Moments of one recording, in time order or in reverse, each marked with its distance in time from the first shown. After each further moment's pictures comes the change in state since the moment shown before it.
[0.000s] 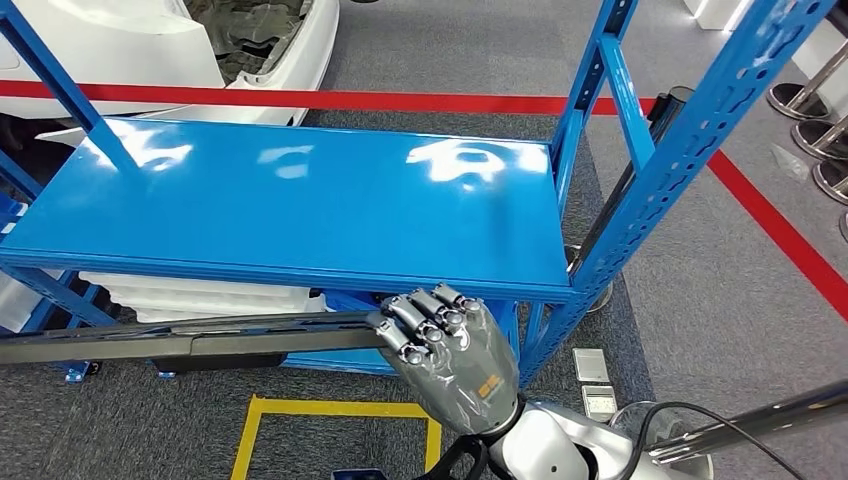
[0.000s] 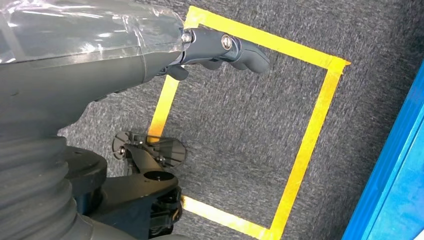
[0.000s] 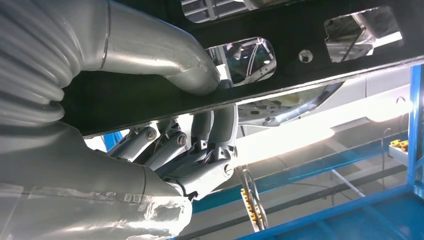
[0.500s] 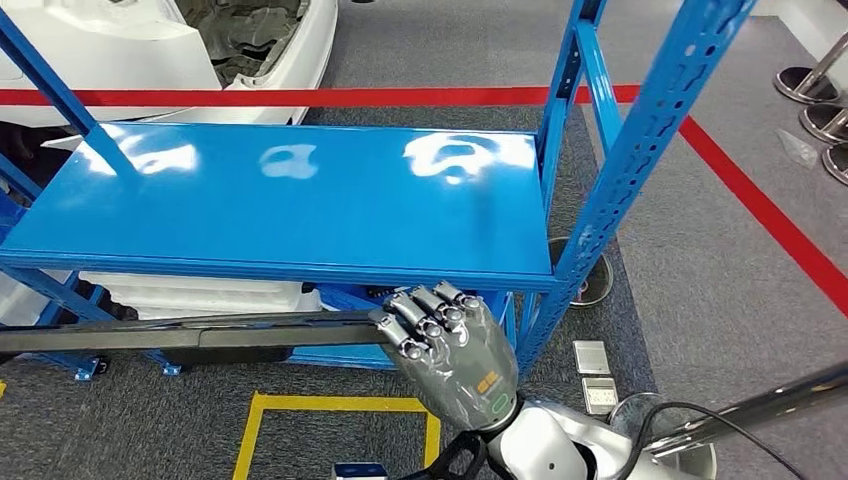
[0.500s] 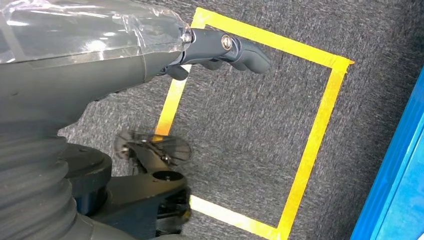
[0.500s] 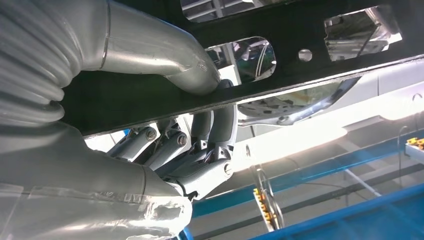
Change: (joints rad) left arm 0.000 0.000 0.000 0.000 0.000 0.004 0.000; right arm -0.003 0.006 0.000 0.013 0.000 0.012 0.015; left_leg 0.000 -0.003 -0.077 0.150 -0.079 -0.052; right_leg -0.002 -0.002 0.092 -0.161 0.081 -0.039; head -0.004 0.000
